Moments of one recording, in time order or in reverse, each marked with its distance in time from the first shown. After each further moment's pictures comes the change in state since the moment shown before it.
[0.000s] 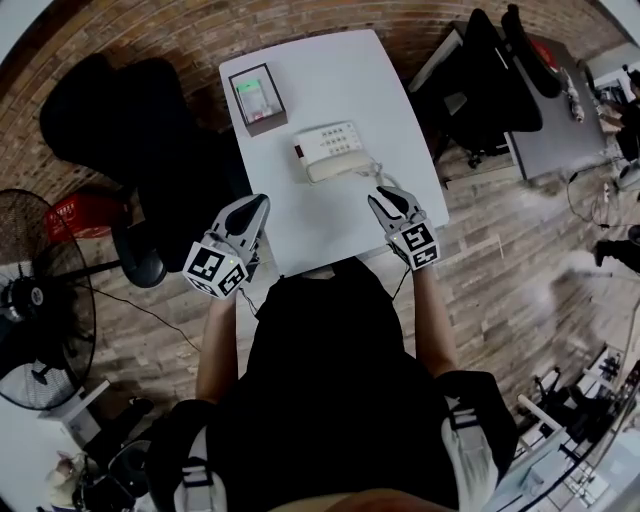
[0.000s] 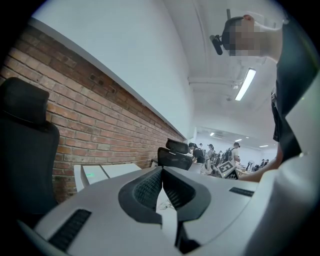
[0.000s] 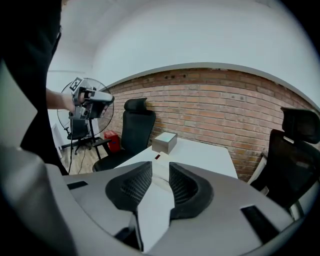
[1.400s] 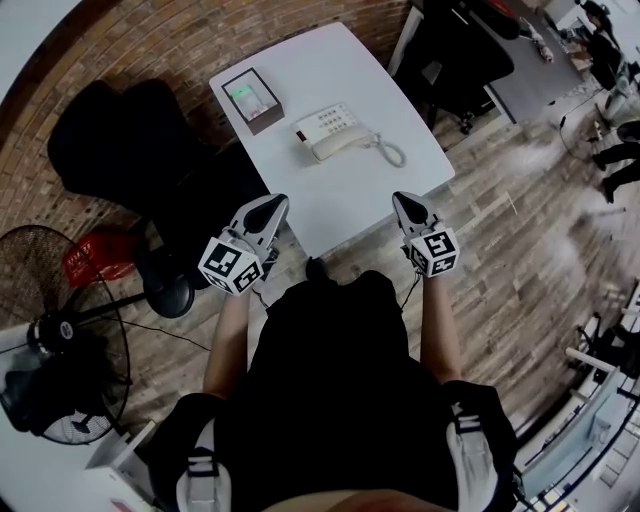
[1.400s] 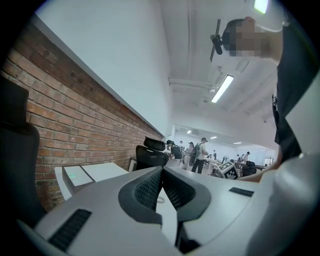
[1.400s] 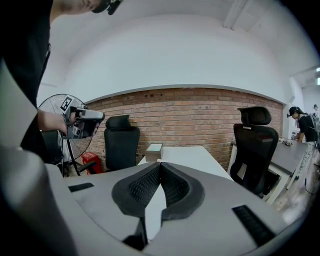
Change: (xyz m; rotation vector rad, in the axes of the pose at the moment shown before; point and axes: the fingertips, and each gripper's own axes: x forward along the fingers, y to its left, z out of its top) left arm -0.065 -0.050 -0.003 0.066 0.022 -0.264; right arm -0.093 0.091 -0.017 0.224 -0.160 -0.298
